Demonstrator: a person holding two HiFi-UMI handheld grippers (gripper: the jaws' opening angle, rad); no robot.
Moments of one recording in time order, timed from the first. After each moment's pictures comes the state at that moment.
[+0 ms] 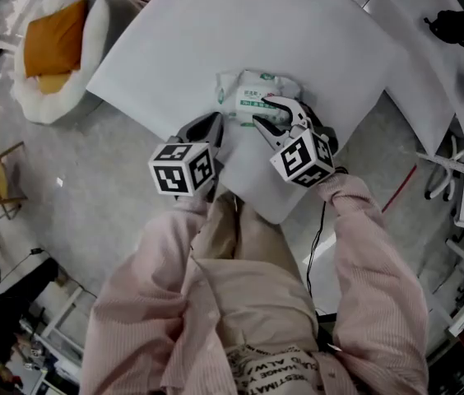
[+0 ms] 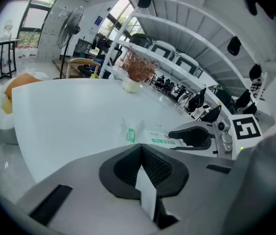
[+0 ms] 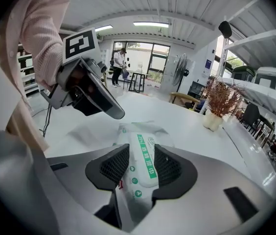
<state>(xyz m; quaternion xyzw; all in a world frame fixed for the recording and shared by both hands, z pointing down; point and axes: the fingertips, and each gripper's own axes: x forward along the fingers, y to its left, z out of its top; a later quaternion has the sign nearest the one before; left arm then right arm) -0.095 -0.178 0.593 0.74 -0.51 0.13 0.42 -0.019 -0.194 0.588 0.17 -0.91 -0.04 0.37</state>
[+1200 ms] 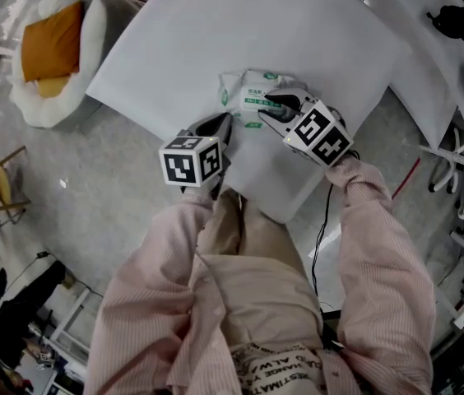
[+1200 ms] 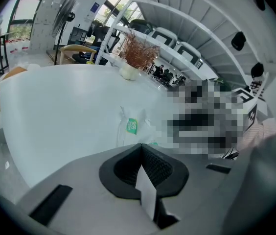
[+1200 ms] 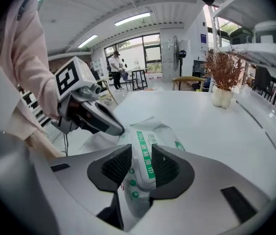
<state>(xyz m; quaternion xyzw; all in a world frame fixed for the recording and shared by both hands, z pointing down) -0.087 -0.176 0.619 0.74 -0.46 0.17 0.45 -0.021 -0.202 0.591 0.12 -0.91 0.13 0.38</state>
